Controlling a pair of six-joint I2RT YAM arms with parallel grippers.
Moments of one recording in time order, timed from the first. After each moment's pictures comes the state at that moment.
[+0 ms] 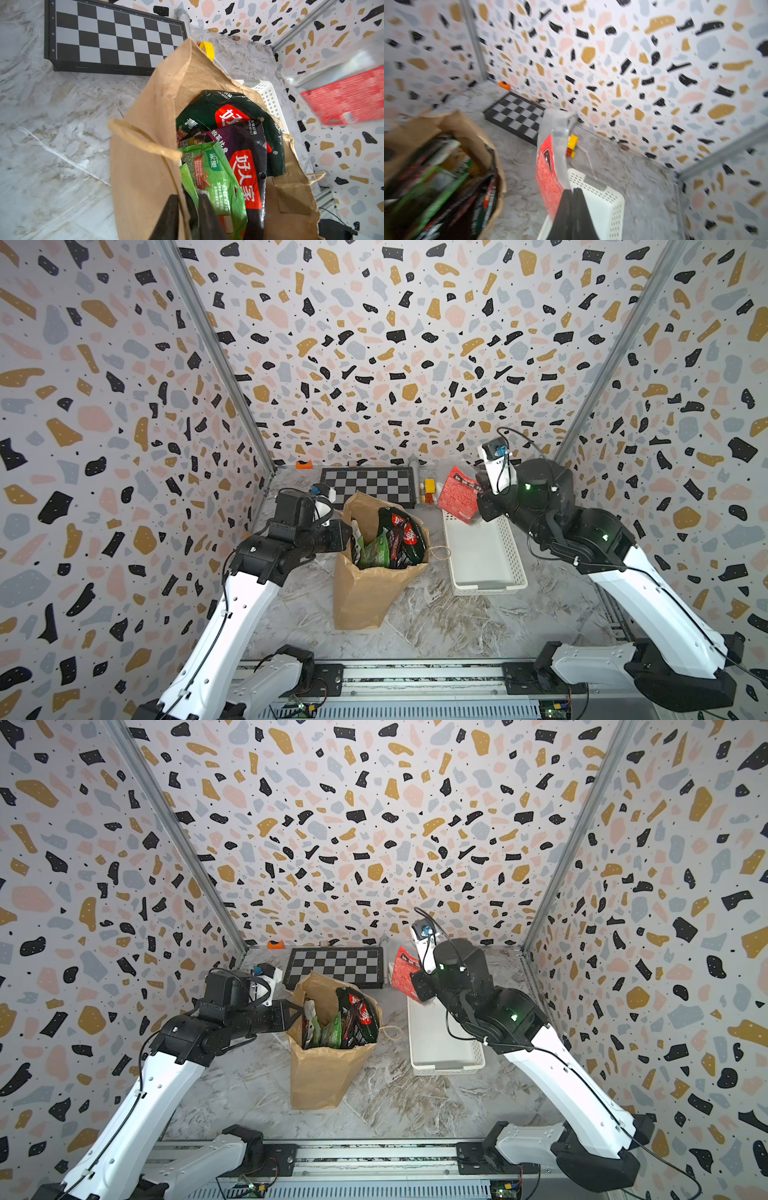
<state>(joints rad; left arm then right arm) -0.29 1.02 1.22 -0.94 0.26 -0.35 0.87 1.28 1.81 -0.83 0.36 -0.07</state>
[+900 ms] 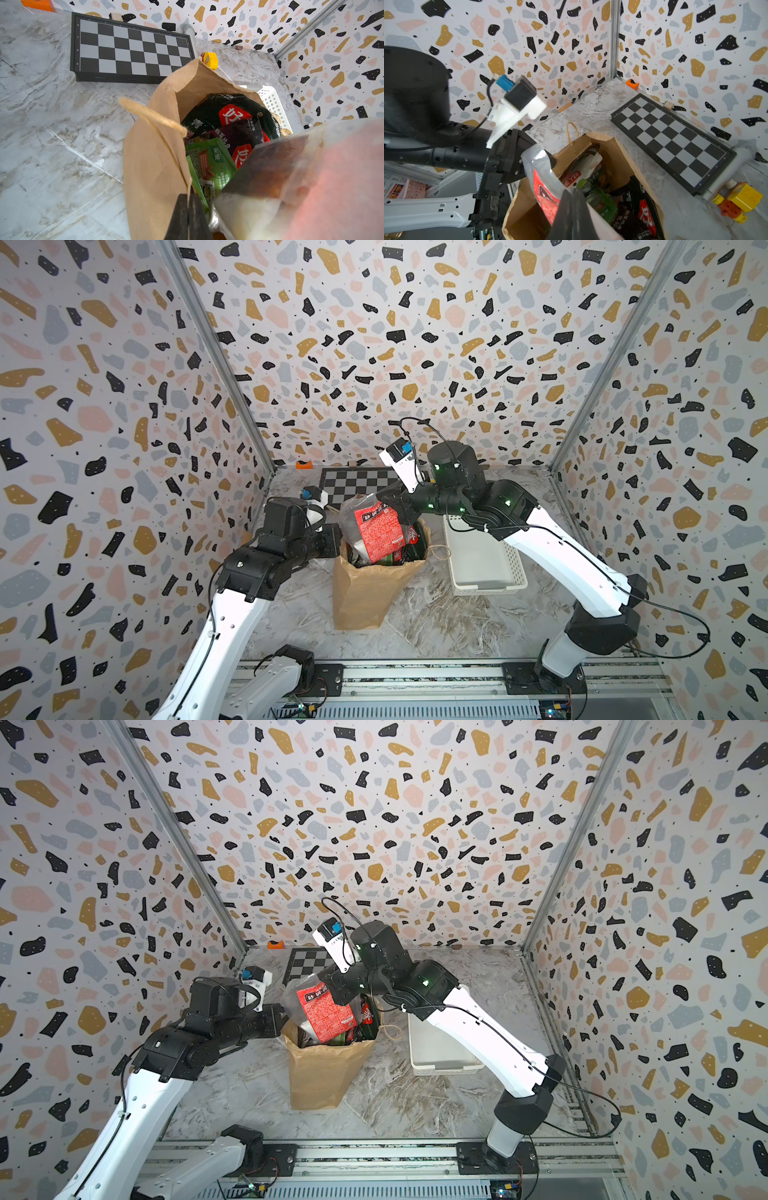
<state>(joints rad) -0.29 0.94 1.23 -0.97 0.20 -0.33 0.97 1.69 2.10 -0.82 -0.14 0.15</state>
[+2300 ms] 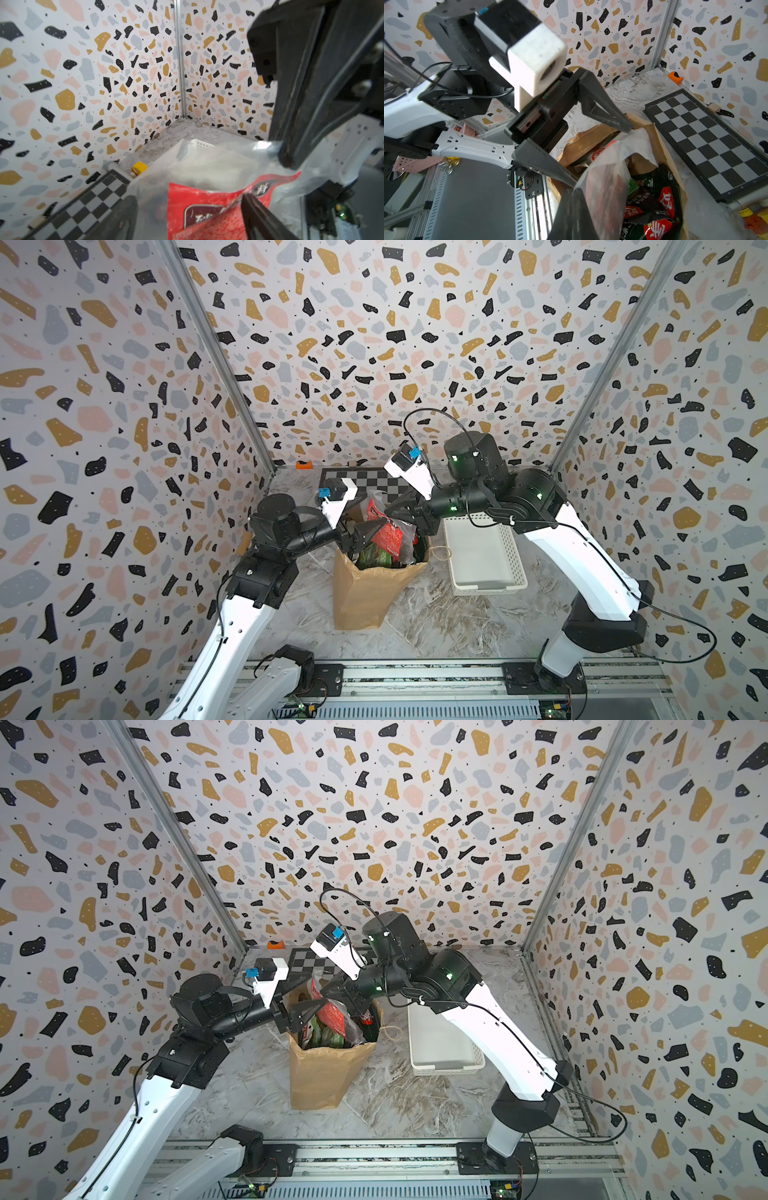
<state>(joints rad) -0.29 0.89 1.07 -0.29 0.76 0.12 0.95 1.68 2.27 -1.10 -0.46 -0.03</state>
